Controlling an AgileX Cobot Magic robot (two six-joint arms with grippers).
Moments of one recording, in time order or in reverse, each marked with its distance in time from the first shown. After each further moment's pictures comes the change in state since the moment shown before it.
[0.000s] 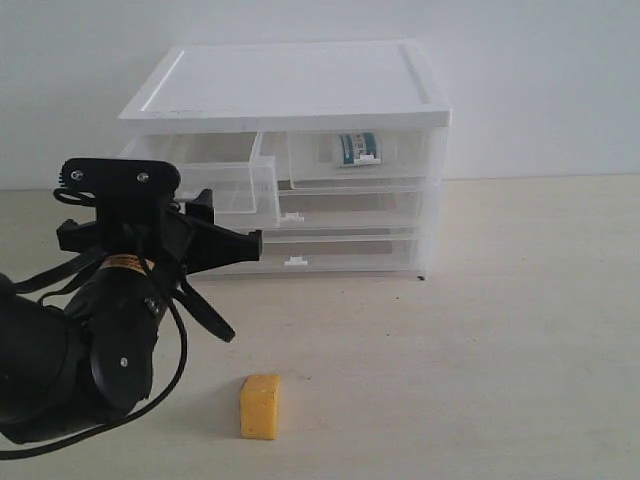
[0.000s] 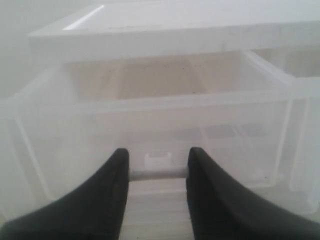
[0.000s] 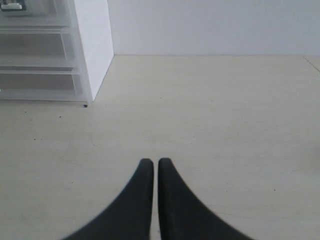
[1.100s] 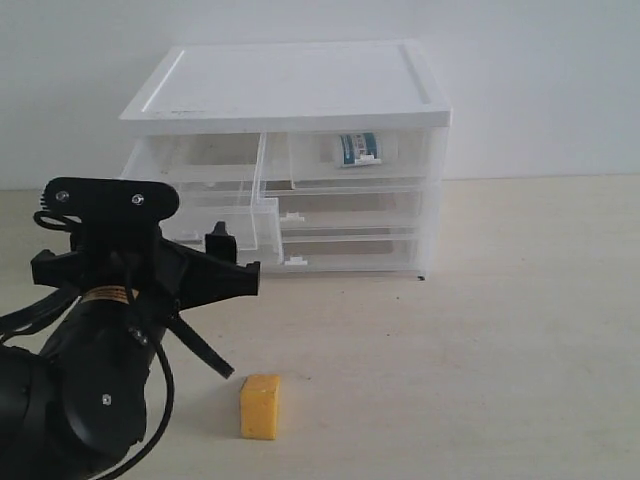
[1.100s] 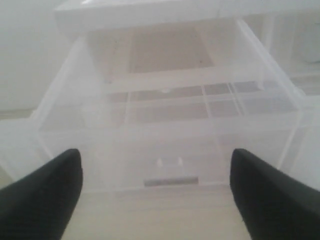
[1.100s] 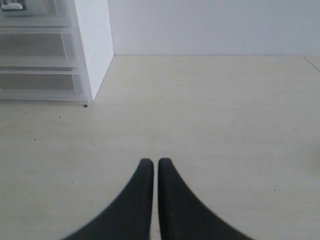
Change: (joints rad) left arm -0.152 -0.109 0.060 -0.293 0.024 0.191; right arm 0.000 0.000 0.000 0.000 0.000 0.000
